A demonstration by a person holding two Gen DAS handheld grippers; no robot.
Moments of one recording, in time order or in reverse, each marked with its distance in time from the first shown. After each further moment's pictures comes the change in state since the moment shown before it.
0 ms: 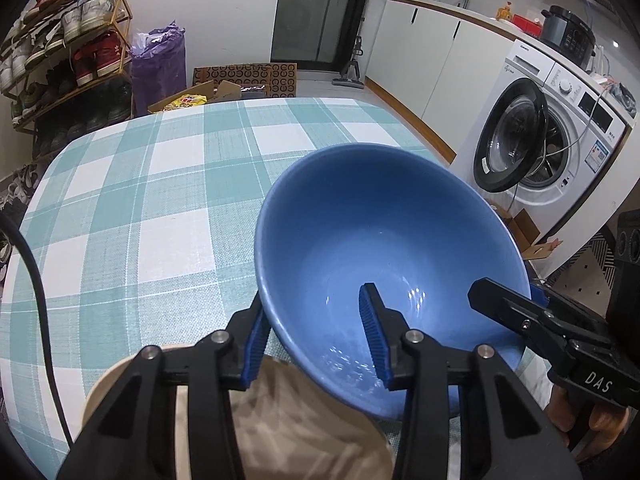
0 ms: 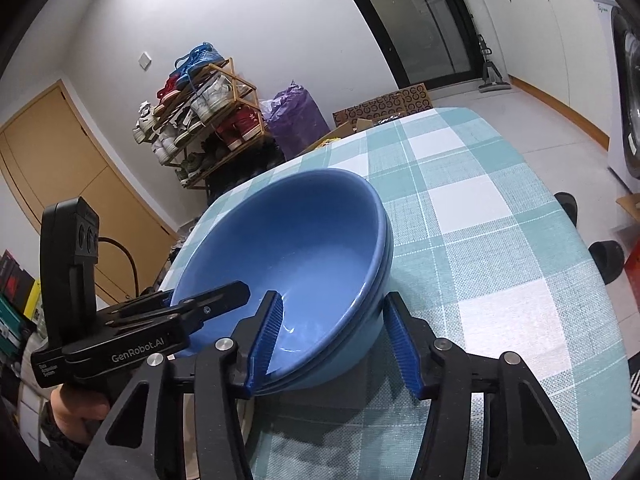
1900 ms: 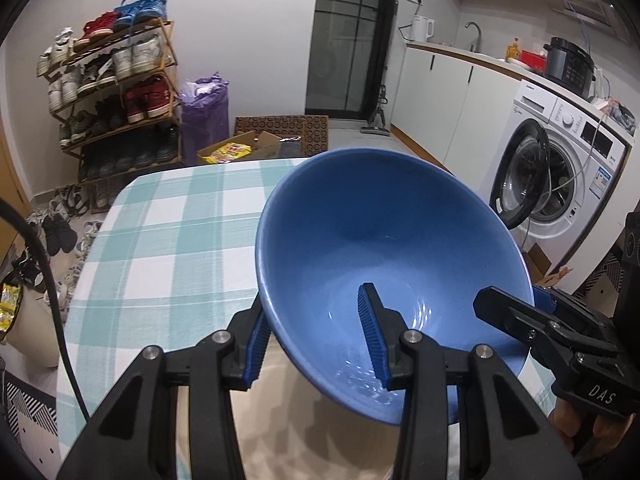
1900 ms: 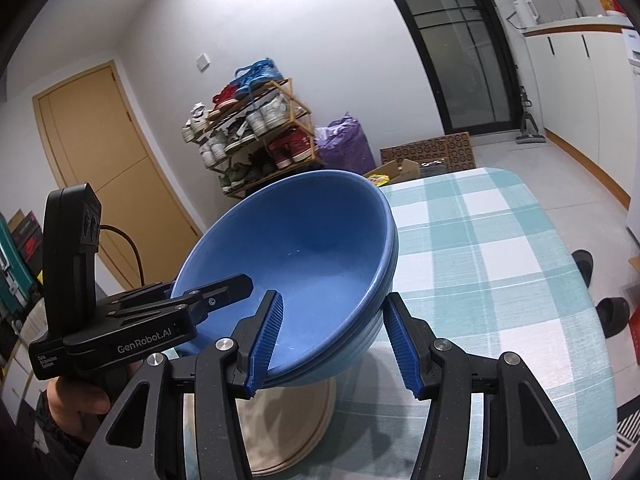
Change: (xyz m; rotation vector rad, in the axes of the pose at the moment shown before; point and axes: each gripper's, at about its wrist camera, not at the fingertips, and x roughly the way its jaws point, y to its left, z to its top) left arm -0.105 0.016 -0.019 -0.020 -0.183 0.118; right arm -0.064 0.082 -0.007 -0.161 -0.104 0.106
